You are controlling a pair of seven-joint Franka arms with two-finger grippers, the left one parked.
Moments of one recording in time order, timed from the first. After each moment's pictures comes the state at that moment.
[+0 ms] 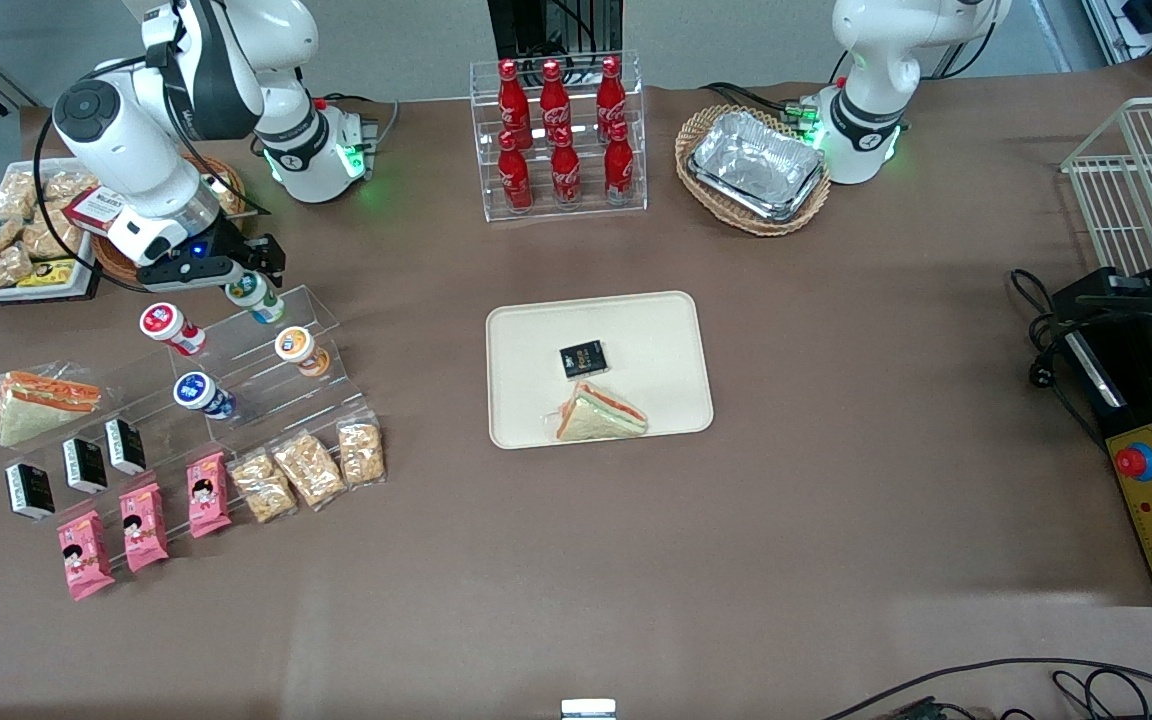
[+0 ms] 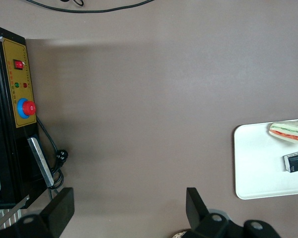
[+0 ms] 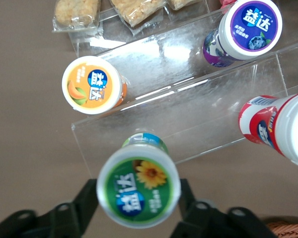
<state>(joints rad) 0.06 -0.53 0.00 -2.77 0.00 2.29 -0.02</state>
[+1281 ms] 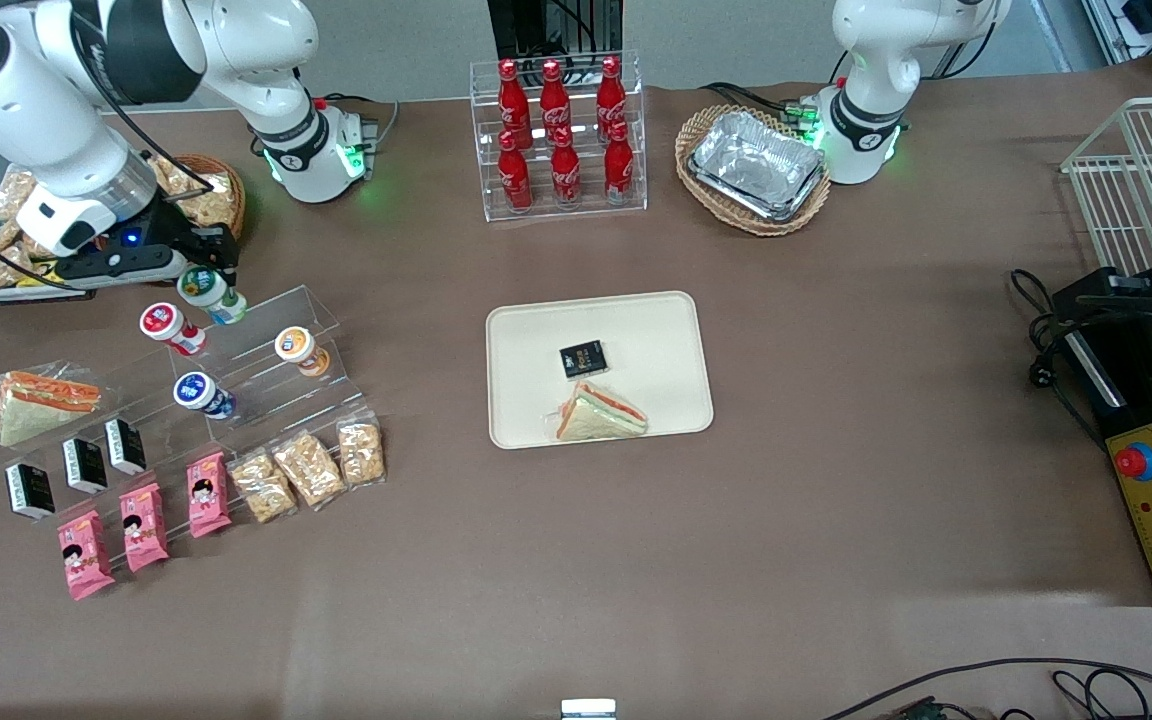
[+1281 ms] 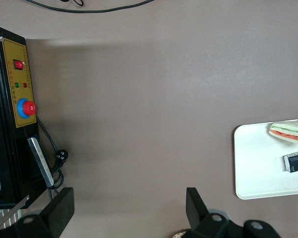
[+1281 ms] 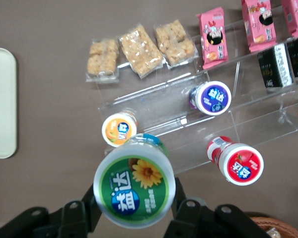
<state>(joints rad) 0.08 -0.44 0.01 -2.35 0.00 1.96 -0.02</state>
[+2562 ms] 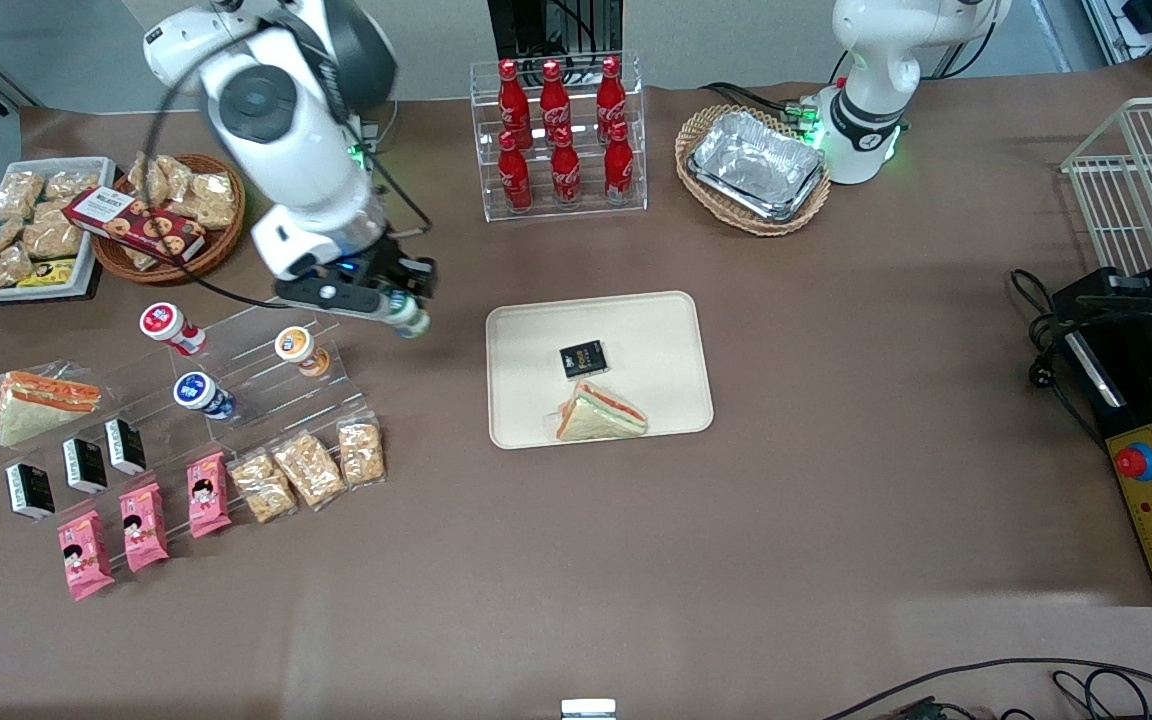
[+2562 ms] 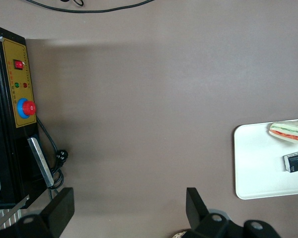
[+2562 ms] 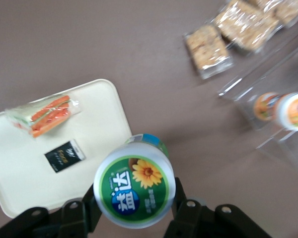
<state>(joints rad) 0.55 -0.04 0.01 -2.01 0.05 2.00 0.81</state>
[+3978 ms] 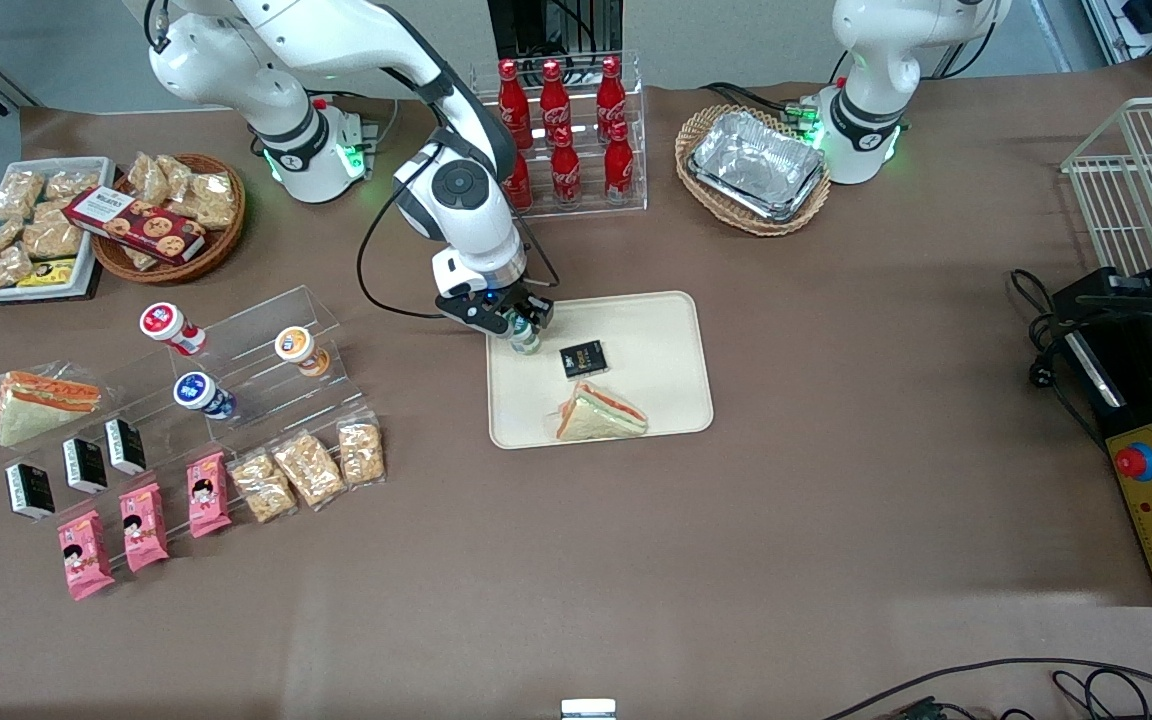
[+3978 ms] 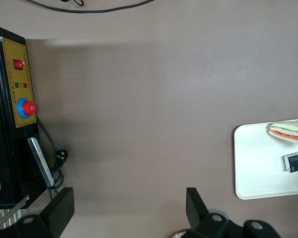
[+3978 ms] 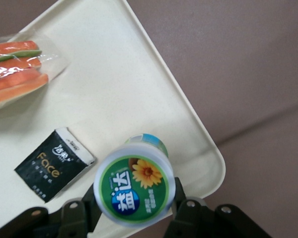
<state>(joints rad) 0.81 0.30 0.01 -2.23 0.05 2.65 1.29</state>
